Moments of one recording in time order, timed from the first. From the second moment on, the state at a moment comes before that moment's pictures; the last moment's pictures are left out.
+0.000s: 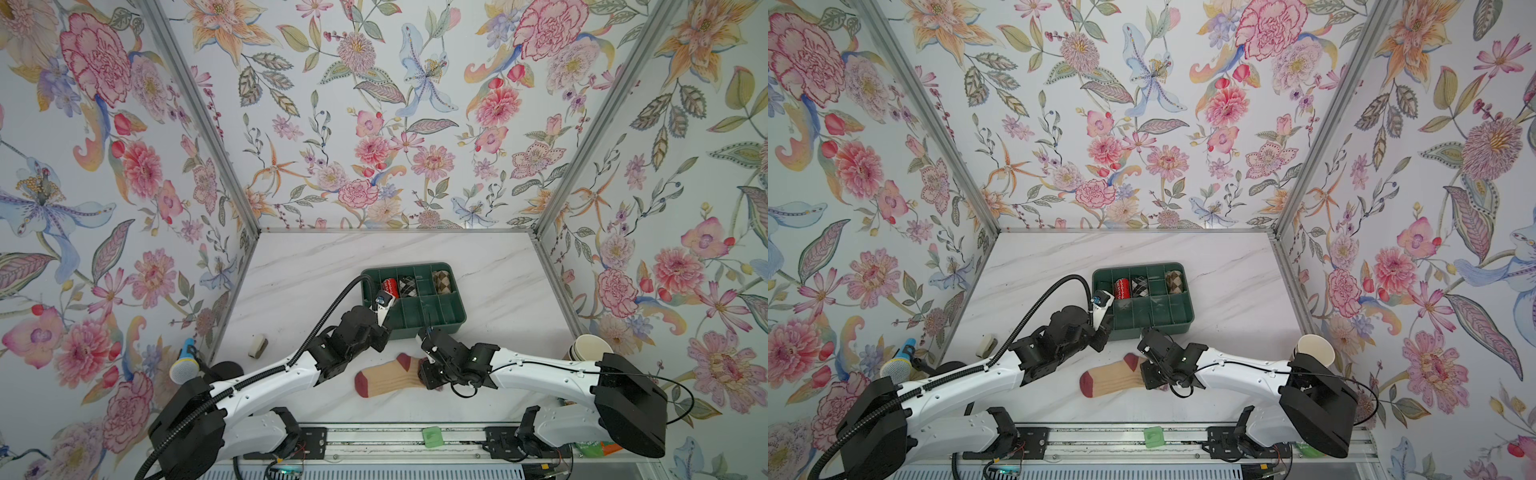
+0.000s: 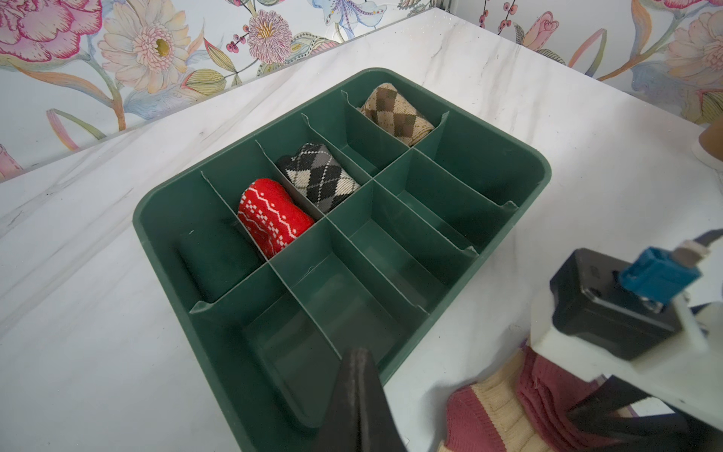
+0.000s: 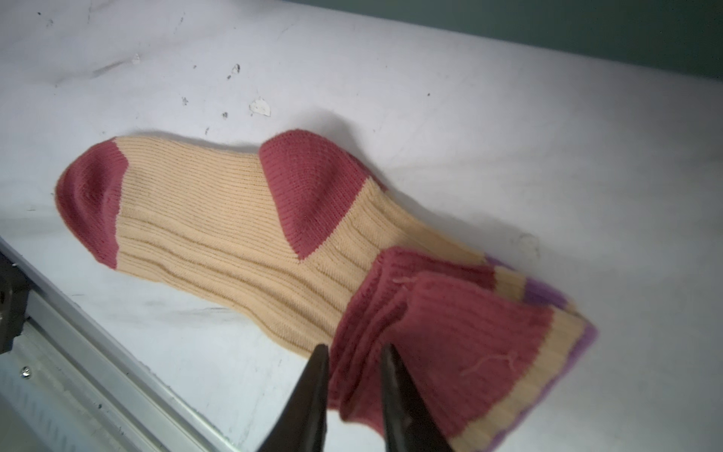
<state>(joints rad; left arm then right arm) -0.85 1.19 0.65 0.01 -0.18 -0.09 1.02 1.34 0.67 -0.40 -0.05 0.62</state>
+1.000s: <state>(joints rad) -1.10 1.46 0.70 0.09 0.06 -0.05 0.75 1.08 0.45 -0.33 -0.24 0.78</state>
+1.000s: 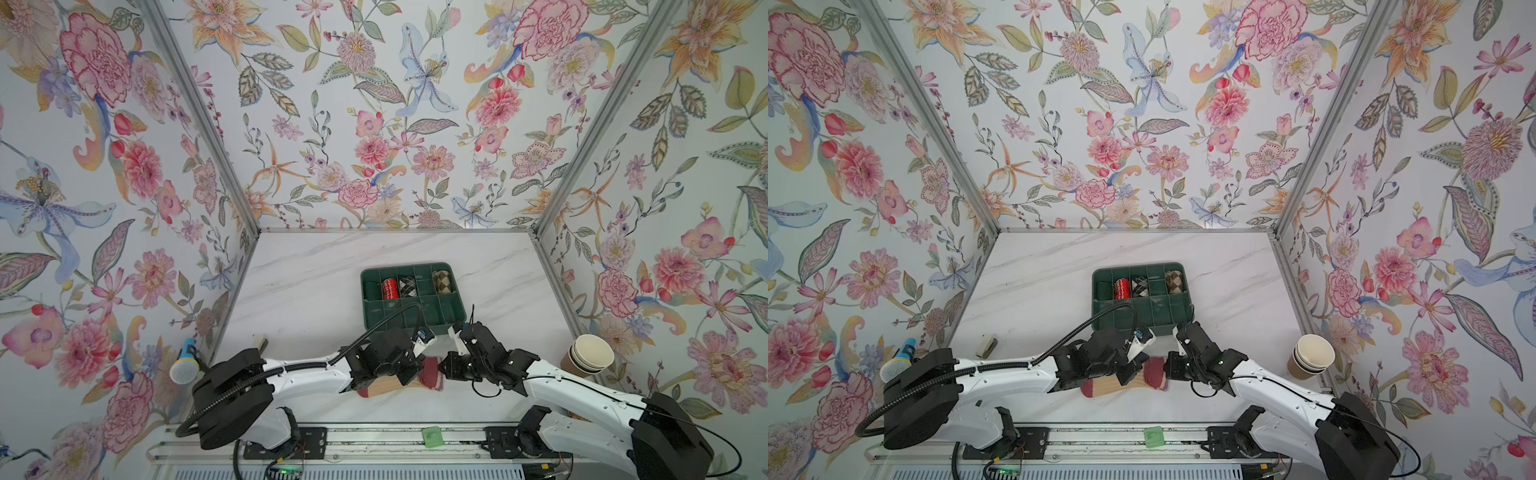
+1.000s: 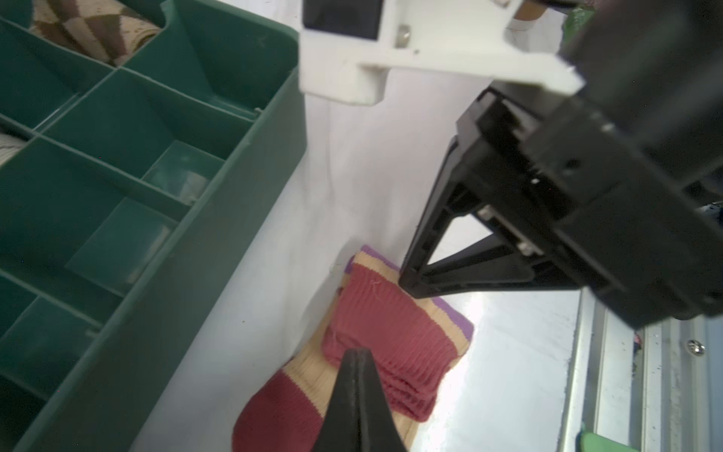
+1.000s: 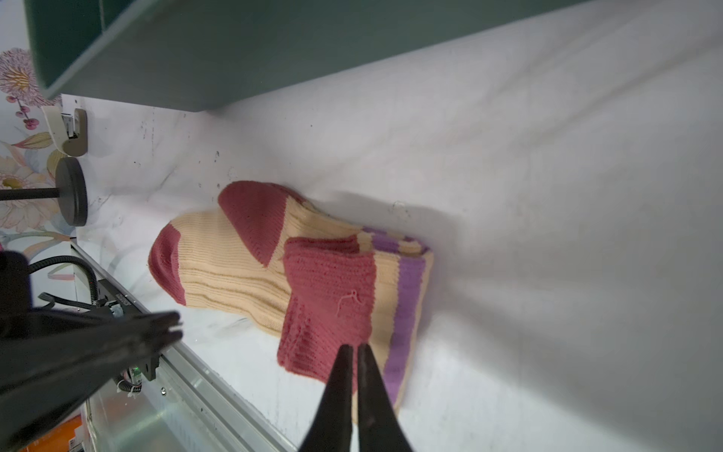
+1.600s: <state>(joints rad) -1.11 1.64 0.78 0.09 0.10 -0.06 0.74 1.10 0.44 -0.30 -0.25 0.79</state>
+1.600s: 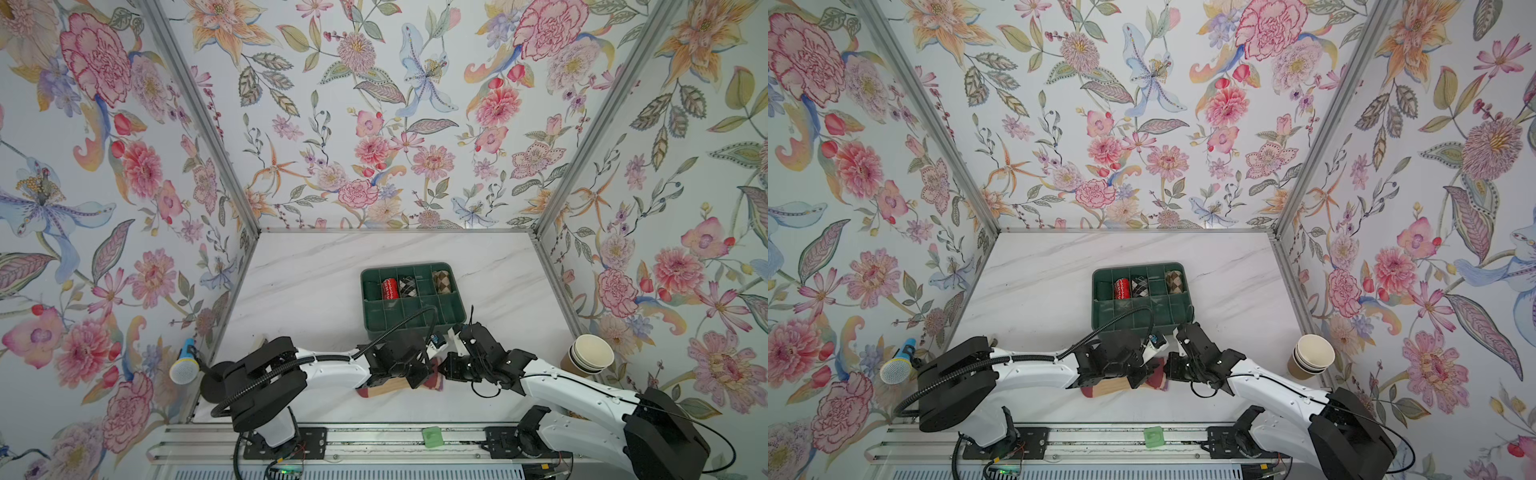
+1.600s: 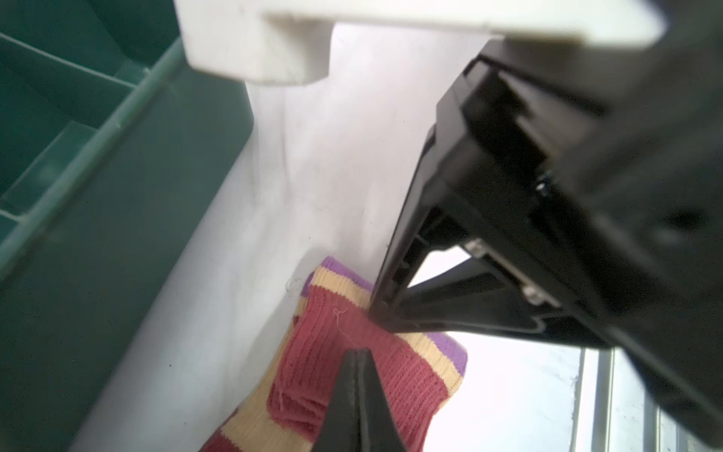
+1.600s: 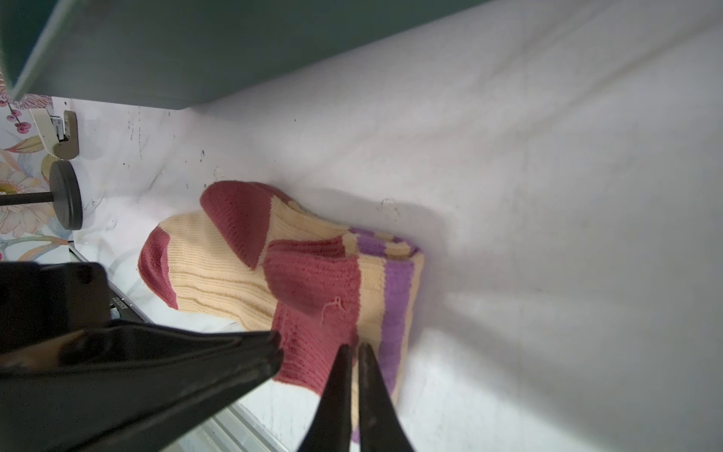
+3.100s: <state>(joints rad) -1.09 1.69 0.79 -0.01 0.16 -0.12 0.72 1.06 0.32 -0.18 -0.32 0.86</state>
